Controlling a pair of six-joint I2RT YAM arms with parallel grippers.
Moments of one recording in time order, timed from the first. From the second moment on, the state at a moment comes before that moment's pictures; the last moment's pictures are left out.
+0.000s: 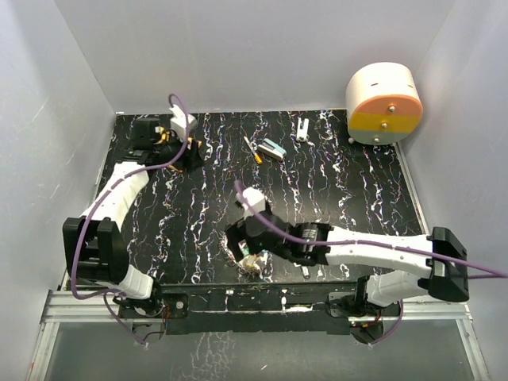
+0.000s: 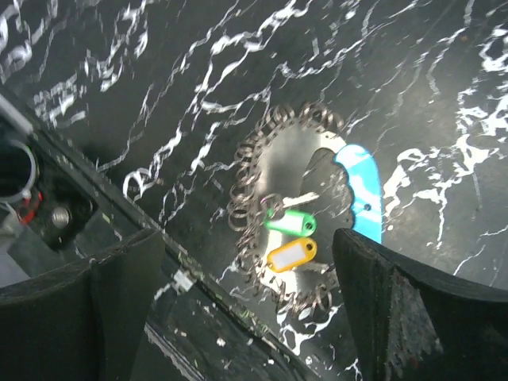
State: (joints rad) left arm -0.06 1.50 1.23 -0.39 0.60 0.26; right arm 1.30 1.33 0.99 -0.34 0.37 0.48
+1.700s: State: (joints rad) left arm -0.10 1.53 1.01 -0.22 0.56 0.24; right arm 0.87 1.82 1.04 0.00 -0.08 0.42
